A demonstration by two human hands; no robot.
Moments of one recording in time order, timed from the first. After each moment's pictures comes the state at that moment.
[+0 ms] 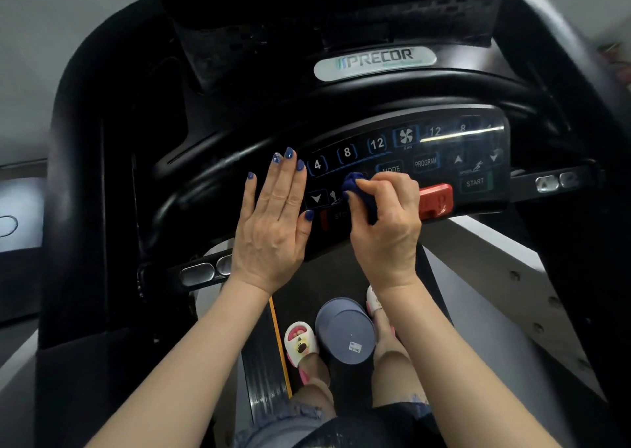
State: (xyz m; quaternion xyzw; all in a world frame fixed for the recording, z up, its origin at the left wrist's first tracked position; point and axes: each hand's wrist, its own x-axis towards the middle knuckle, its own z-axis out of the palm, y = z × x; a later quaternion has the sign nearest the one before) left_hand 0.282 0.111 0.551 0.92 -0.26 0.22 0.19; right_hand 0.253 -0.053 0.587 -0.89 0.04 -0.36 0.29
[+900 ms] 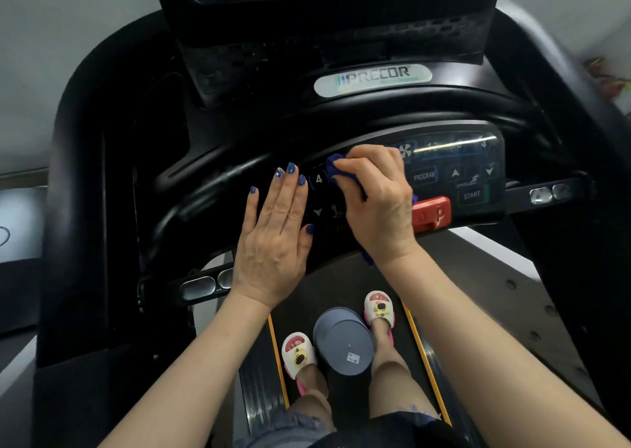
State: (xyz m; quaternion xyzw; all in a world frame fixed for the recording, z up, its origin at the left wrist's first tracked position) left_hand 0.283 0.111 0.551 0.92 -0.26 0.22 0.20; right_hand 0.298 -0.059 0.610 -0.89 -0.09 -0.35 0.28
